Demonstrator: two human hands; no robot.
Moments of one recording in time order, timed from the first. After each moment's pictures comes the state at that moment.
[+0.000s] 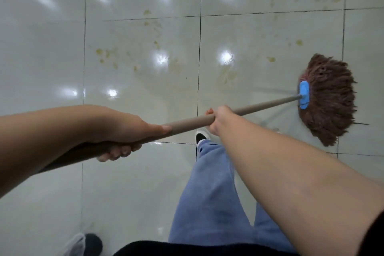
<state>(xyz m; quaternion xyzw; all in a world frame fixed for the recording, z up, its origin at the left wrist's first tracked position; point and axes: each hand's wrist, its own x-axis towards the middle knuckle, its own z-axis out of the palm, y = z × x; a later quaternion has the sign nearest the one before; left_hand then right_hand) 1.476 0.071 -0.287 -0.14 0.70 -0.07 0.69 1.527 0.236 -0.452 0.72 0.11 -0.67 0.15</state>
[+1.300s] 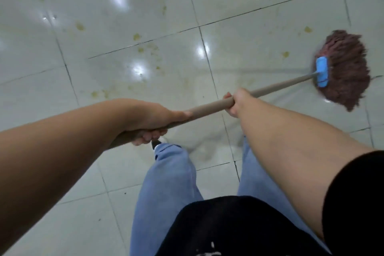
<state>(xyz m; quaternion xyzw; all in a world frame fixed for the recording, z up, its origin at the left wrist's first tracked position) 1.224 0.009 -0.389 0.03 0.70 -0.08 0.71 1.325 0.175 -0.533 0.74 0.15 -0.66 0.03</state>
